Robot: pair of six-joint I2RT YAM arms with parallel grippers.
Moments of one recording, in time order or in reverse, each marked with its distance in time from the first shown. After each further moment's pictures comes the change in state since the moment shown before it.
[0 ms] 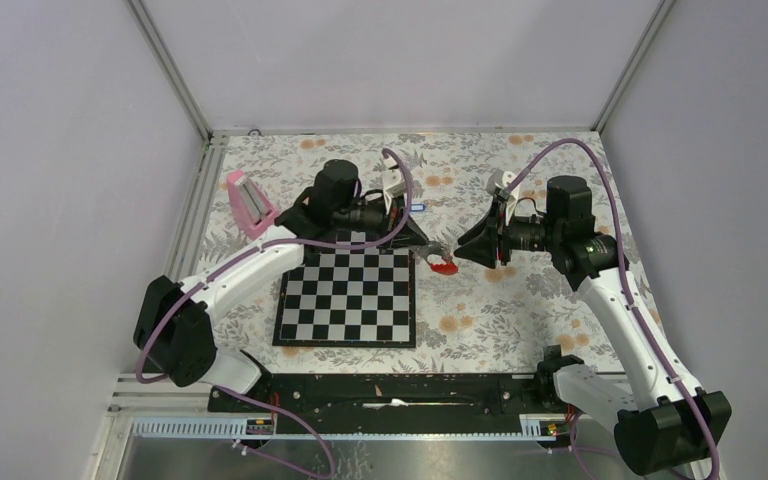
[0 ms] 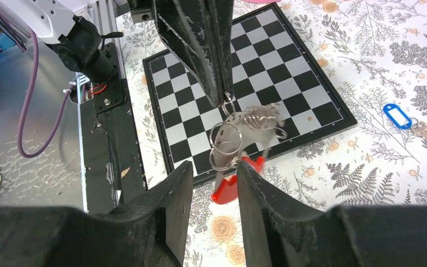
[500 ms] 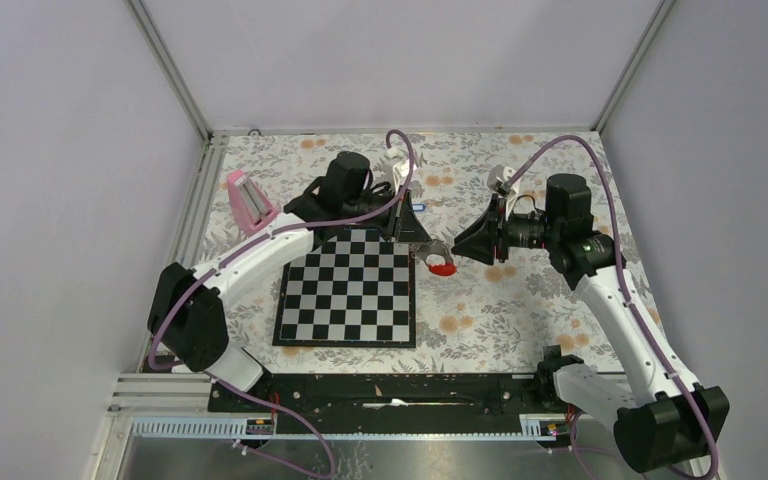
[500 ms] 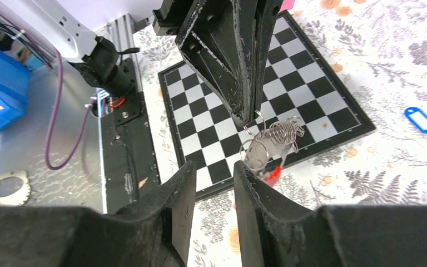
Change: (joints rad) left arm 0.003 0.082 0.098 -0.132 -0.051 -0.295; right arm 0.000 0.025 -0.022 0.106 -0.049 0.142
